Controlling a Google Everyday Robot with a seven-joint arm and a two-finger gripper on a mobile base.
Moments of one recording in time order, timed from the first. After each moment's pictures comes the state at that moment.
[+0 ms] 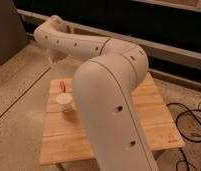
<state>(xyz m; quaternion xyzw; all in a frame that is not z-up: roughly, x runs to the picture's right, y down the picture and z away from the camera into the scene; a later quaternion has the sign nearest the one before) -0.219 -0.125 0.790 -0.16 0.03 0.51 0.84</state>
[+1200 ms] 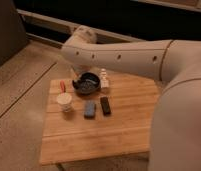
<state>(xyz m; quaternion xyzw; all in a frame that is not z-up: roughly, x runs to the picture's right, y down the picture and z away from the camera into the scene) -0.047 -0.099 0.710 -0.10 0.03 0.48 0.87</state>
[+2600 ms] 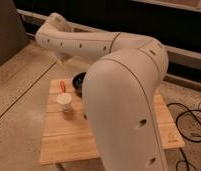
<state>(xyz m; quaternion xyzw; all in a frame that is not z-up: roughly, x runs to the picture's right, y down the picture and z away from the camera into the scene) -0.162 -0.132 0.756 -0.08 0.07 0.42 0.90</state>
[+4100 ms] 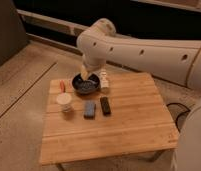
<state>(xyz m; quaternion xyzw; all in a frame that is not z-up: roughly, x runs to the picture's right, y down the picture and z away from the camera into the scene) 0.011 -0.113 0.687 -0.12 0.03 0.52 0.85</state>
